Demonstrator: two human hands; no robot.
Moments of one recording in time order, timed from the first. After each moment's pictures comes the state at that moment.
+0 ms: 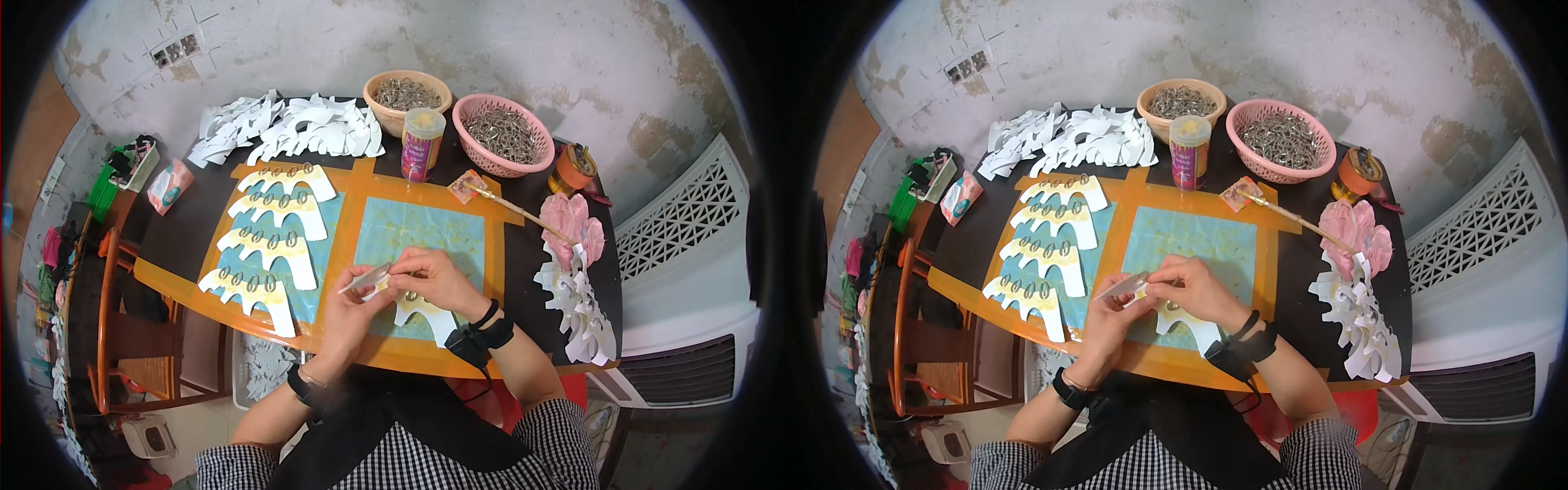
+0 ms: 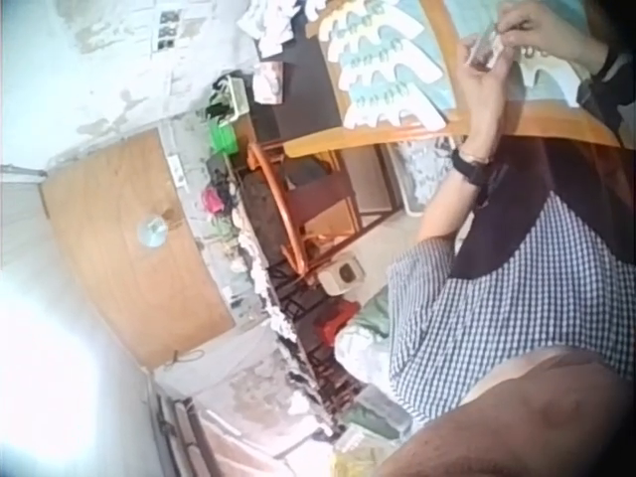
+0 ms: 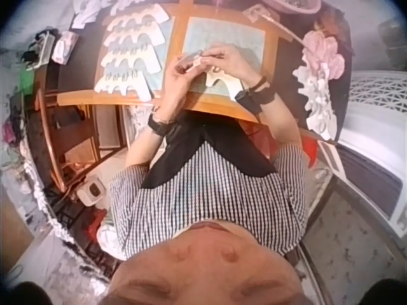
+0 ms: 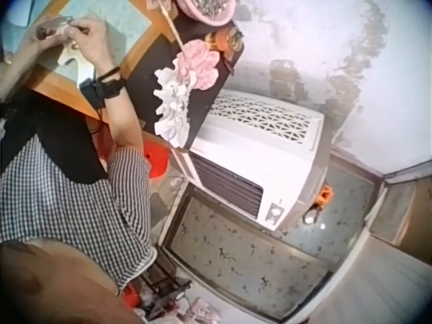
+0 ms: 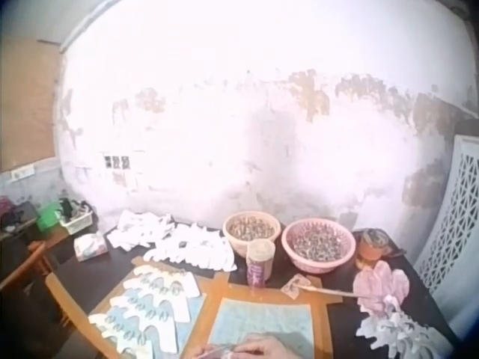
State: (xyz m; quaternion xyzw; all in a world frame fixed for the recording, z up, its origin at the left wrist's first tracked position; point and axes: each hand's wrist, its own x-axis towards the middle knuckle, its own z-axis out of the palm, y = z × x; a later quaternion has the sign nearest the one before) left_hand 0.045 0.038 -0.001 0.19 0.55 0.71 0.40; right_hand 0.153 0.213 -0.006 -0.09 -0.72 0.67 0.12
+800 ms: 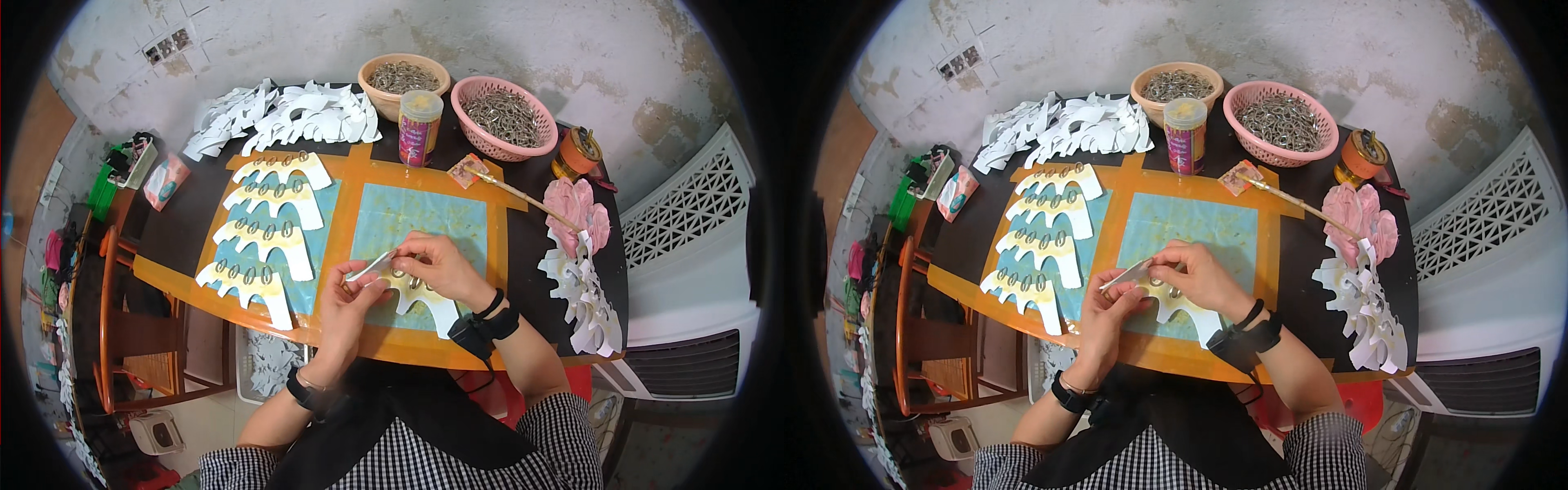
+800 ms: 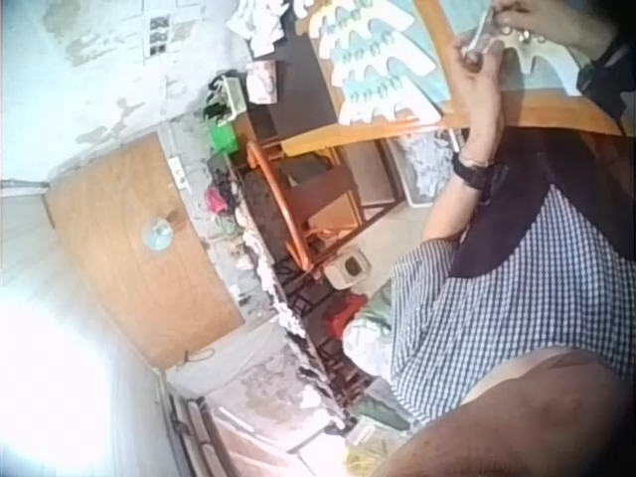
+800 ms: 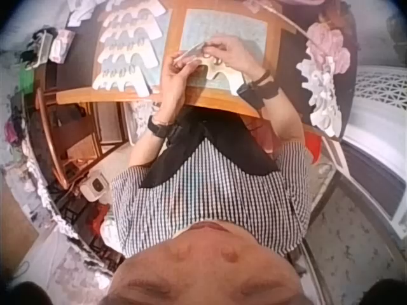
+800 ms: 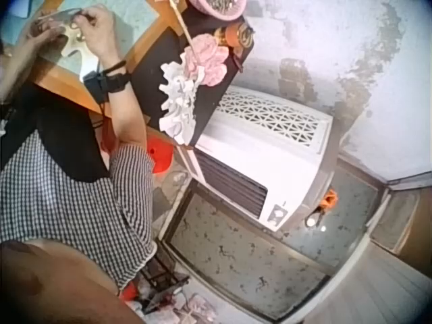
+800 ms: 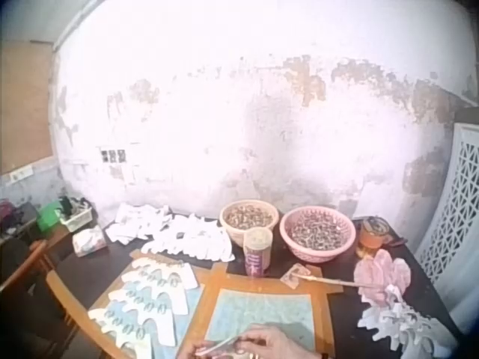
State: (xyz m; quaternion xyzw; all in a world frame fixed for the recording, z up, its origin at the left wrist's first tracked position) left_hand 0.051 0.026 -0.001 0.13 0.56 0.71 0.42; right_hand 0.156 0.217 -0.006 -0.11 -0.74 0.65 0.13
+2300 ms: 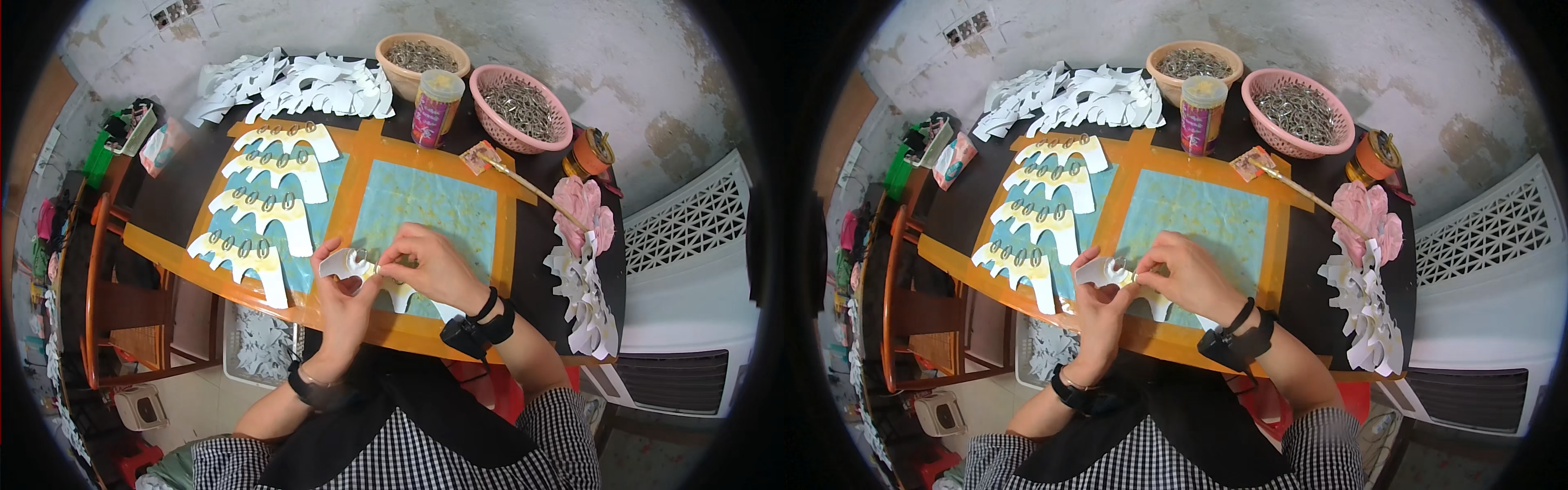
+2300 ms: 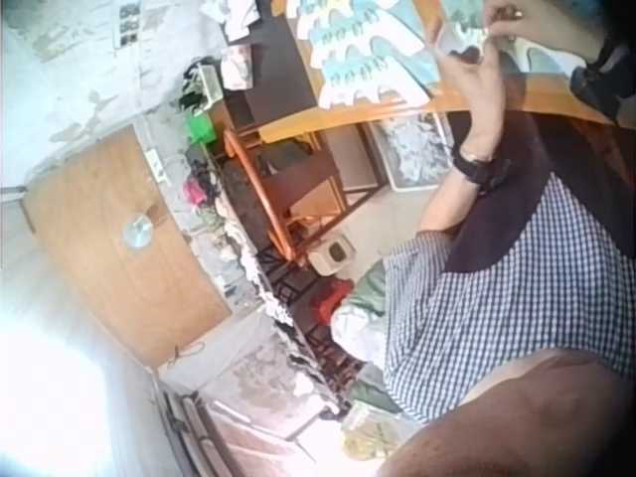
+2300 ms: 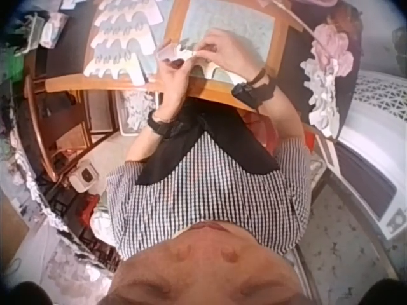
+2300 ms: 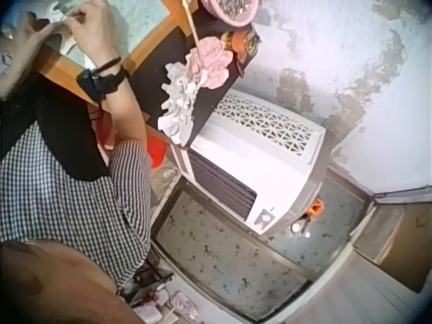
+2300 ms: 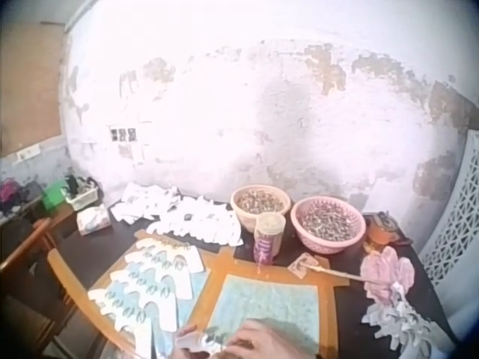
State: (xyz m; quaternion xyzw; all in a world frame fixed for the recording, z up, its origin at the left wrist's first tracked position) left_hand 0.069 0.019 -0.009 0.16 0.60 0.74 0.25; right_hand 0.151 0.185 0.014 -0.13 -0.85 0.49 0.14
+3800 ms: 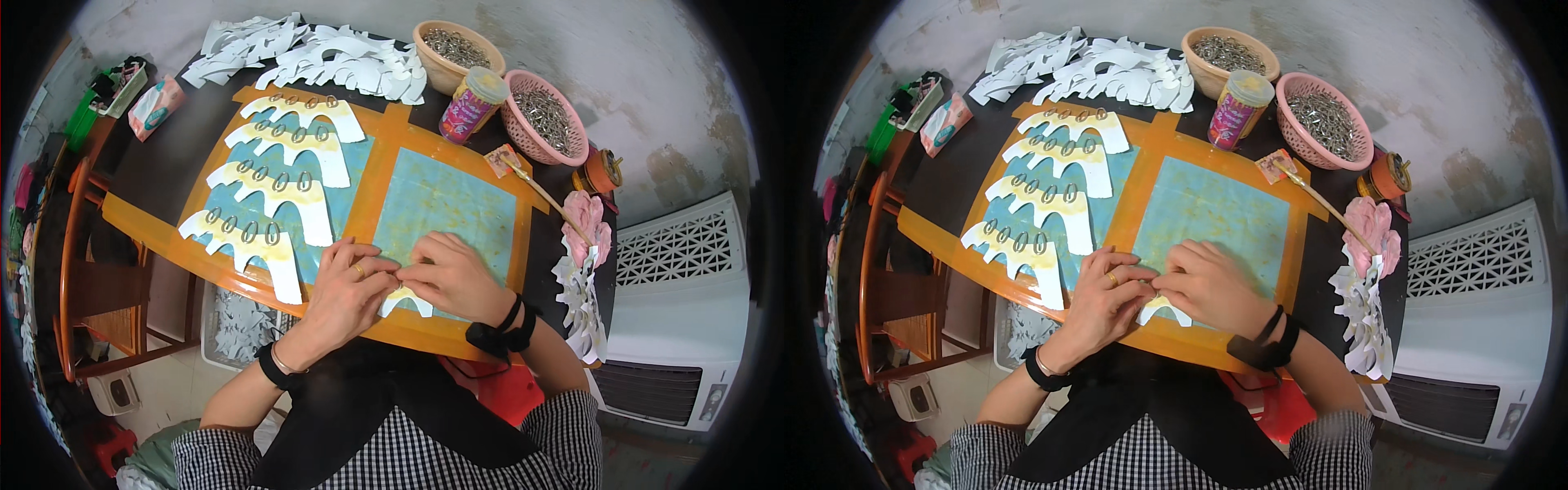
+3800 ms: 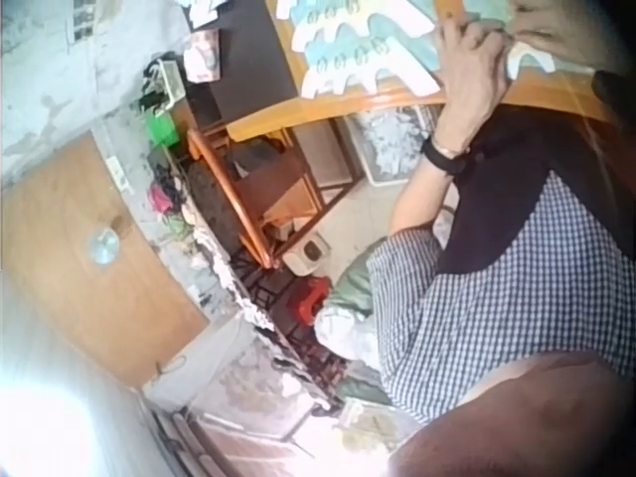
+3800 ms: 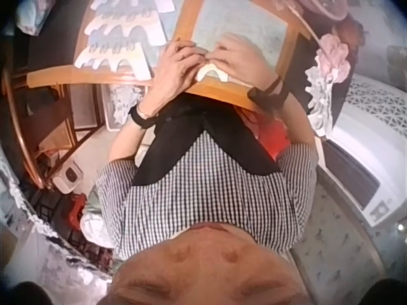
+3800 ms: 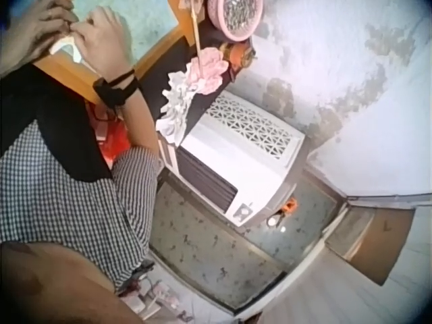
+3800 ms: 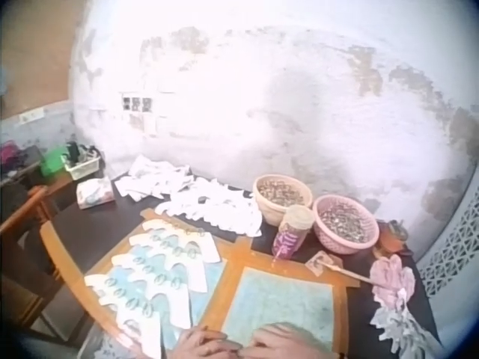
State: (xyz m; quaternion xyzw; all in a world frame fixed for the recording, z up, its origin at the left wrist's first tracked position) left_hand 0.006 -0.009 -0.021 0.62 0.67 0.41 0.03; right_hand 0.150 0.180 0.018 0.05 -0.96 0.24 0.14
